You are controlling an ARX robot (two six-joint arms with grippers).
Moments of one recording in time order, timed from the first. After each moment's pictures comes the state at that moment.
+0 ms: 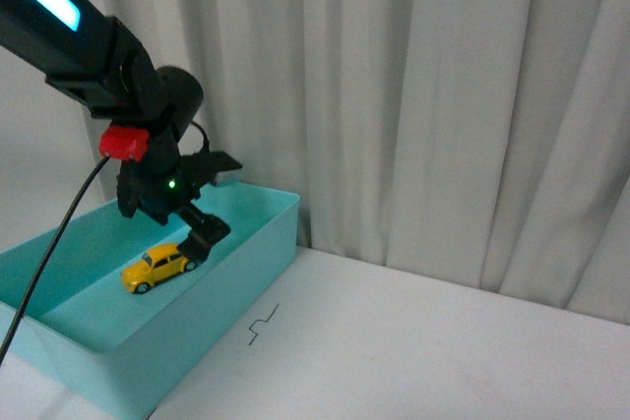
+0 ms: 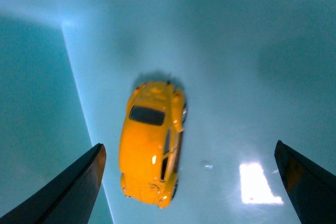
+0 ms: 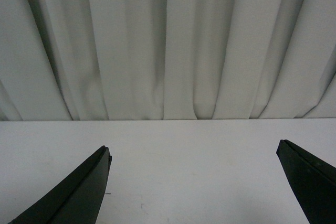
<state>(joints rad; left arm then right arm) 0.25 2.19 1.58 -0.51 -0.12 0.58 0.00 0.00 0.01 0.00 0.00 -0.01</state>
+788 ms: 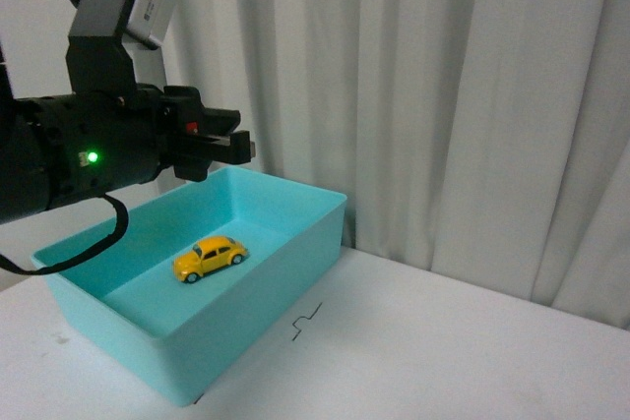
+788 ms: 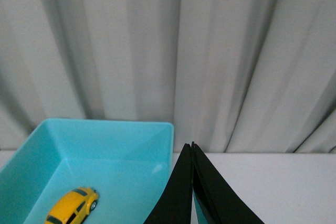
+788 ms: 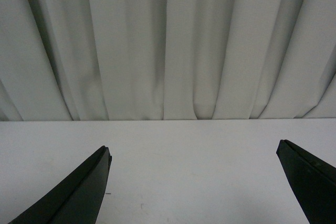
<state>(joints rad) 0.13 1.21 0.35 0.82 0.13 0.01 0.00 0.00 0.01 0.00 0.00 -0.01</state>
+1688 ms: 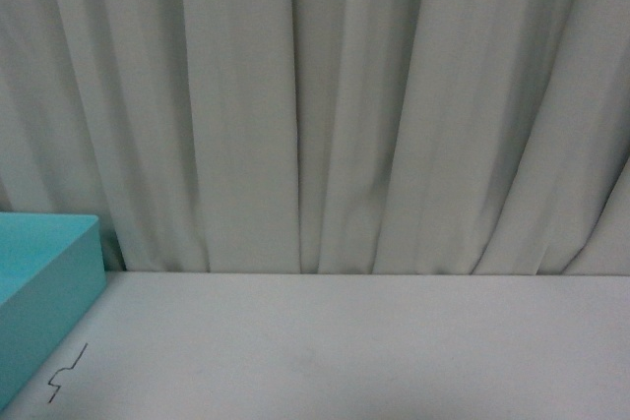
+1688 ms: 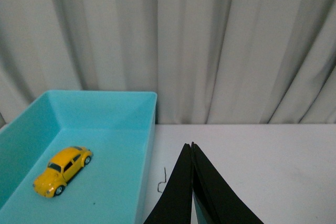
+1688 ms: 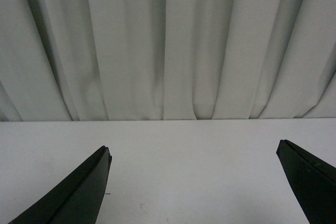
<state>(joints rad) 0.00 0.62 0.01 0.61 0.00 0.01 0.00 0.00 0.01 0.00 0.00 -0.01</state>
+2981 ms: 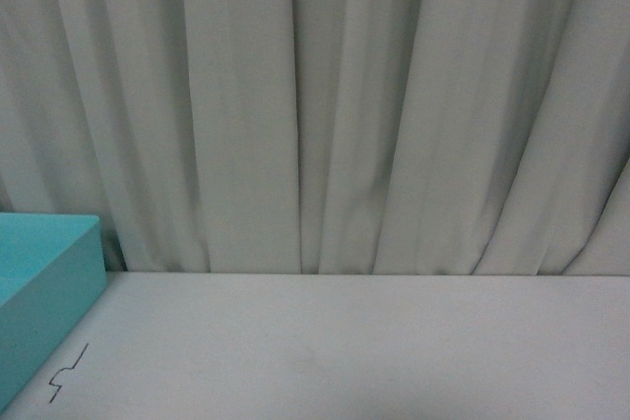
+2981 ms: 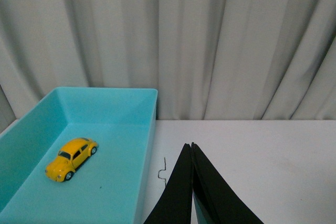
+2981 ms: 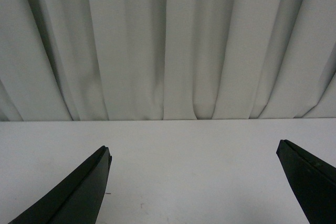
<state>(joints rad) 0.00 0.00 0.01 0.00 0.00 0.01 0.00 0.00 0.01 0.00 0.00 -0.01</state>
